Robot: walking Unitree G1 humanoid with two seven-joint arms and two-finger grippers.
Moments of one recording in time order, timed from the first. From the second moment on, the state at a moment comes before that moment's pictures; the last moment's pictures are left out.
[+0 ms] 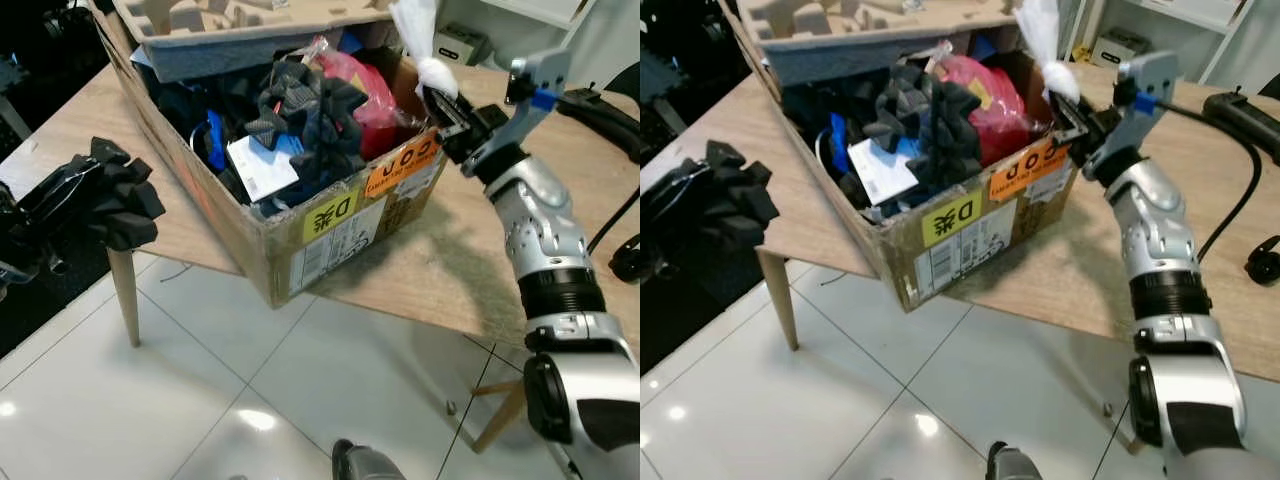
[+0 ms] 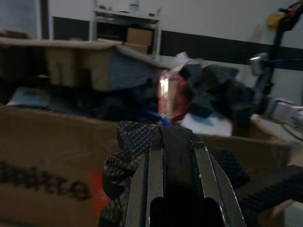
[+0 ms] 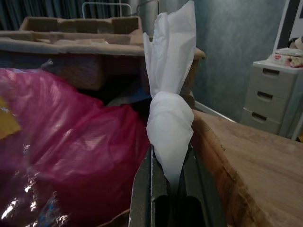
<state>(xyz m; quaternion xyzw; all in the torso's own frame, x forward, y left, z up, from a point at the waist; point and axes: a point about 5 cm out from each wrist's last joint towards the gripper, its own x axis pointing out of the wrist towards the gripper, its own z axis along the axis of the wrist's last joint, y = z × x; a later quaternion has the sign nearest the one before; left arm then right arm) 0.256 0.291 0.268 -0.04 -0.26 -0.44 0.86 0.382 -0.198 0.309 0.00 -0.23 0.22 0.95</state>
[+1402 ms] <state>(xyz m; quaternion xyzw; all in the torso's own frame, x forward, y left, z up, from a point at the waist) 0.256 0.185 0.327 -0.03 -0.31 -0.60 0.73 0.291 -0.154 0.357 0.11 -0.35 0.55 0.75</state>
